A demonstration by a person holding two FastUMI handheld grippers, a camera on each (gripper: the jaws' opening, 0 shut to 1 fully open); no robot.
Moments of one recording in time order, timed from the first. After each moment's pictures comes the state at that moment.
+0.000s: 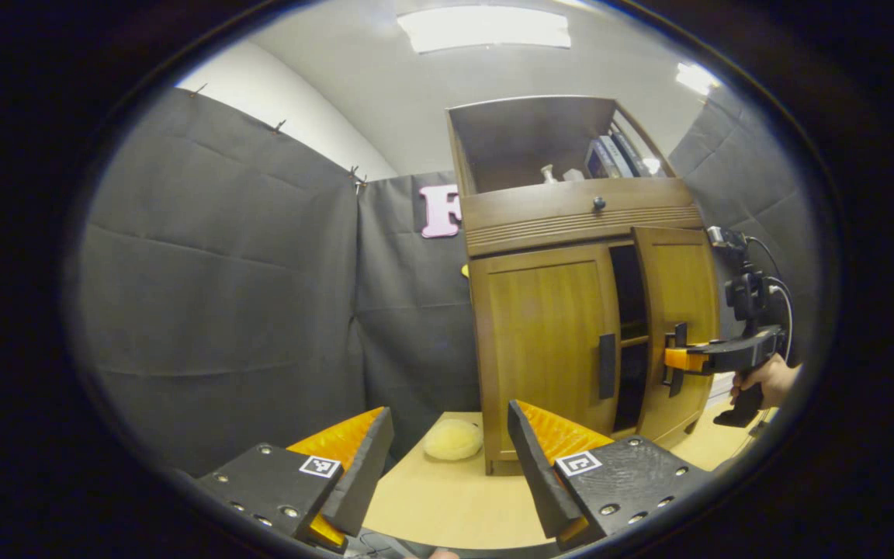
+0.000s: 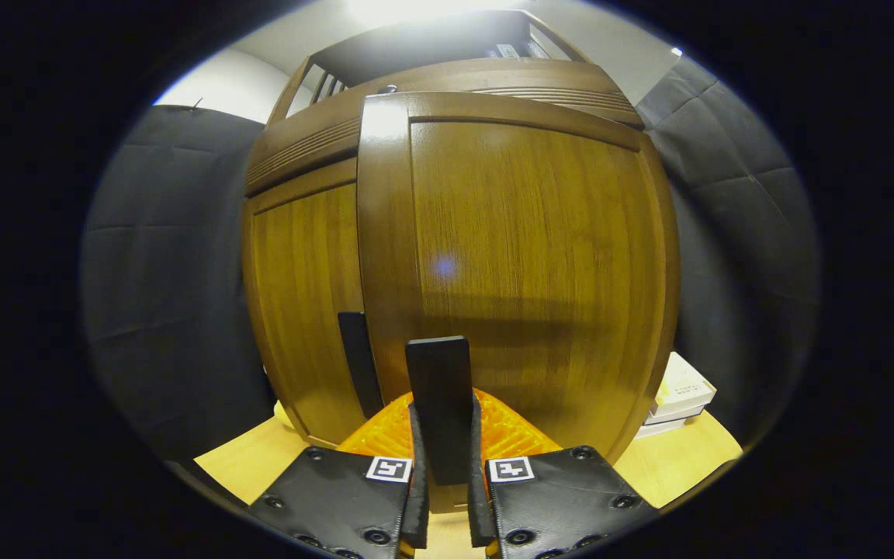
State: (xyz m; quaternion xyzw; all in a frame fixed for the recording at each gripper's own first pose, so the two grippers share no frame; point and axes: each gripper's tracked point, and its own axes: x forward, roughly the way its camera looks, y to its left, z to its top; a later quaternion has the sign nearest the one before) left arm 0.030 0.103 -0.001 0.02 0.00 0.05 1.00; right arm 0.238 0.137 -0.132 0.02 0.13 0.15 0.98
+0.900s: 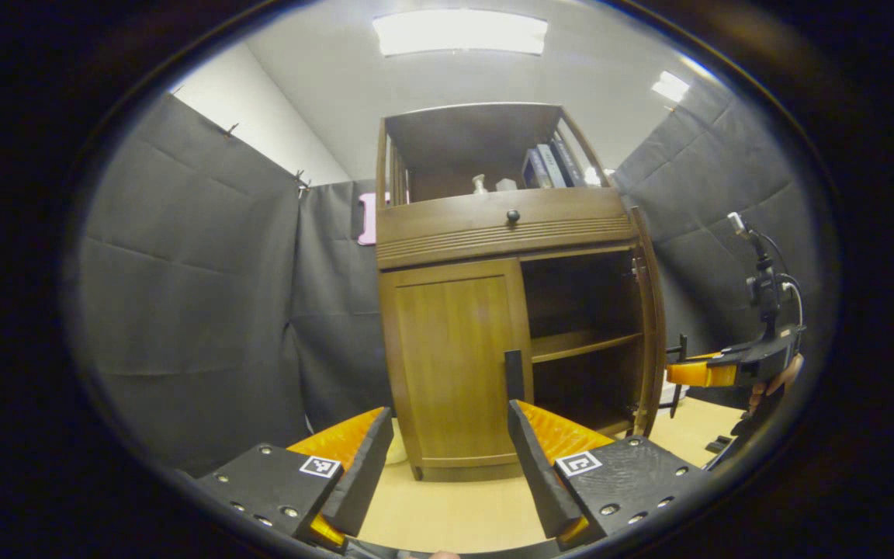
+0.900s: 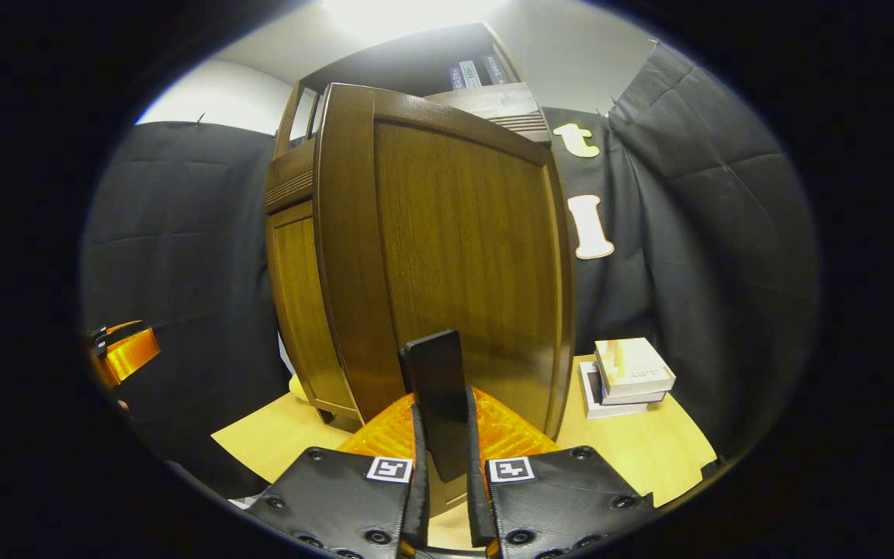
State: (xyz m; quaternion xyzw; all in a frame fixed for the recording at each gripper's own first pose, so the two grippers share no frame) left arm 0.058 -0.013 0.023 0.02 -0.01 -0.05 1.00; right arm 0.146 0.021 -0.114 0.03 0.15 0.16 0.98
